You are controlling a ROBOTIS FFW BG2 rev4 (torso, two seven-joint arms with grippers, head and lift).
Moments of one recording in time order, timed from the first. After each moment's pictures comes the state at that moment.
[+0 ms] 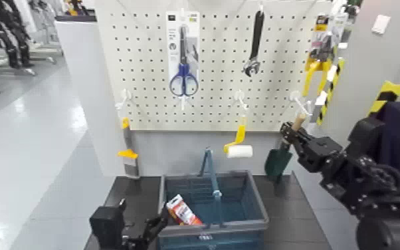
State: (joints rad) left arm 0.16 0.15 -0.23 -1.66 0.19 -0.05 0.08; right arm -0.17 -0.21 -0.05 -1.64 -0.33 0.17 0.50
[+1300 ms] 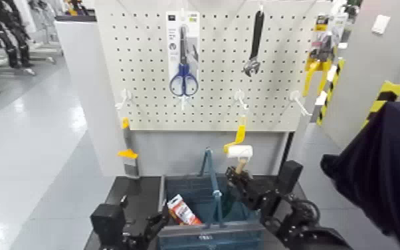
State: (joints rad) left arm 0.15 0.16 -0.24 -1.66 0.20 -0.06 0.08; right arm -0.29 -0.11 0.24 -1.12 -0.50 -0.02 0.50
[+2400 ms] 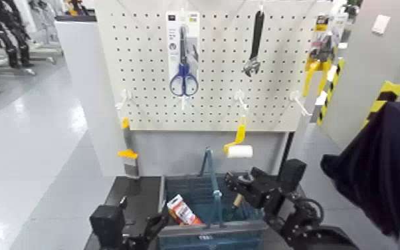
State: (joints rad) left arm 0.15 0.16 -0.24 -1.66 0.20 -0.06 0.08; right arm -0.25 -0.11 0.20 -1.21 -0.42 0.01 0.42
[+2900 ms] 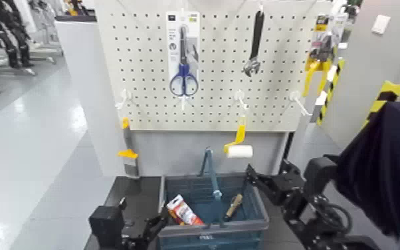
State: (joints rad) left arm 0.16 0.15 -0.23 -1.66 0.20 -0.06 0.08; right arm -0.05 -0.12 0.10 -1.58 -0.28 0.04 0.19
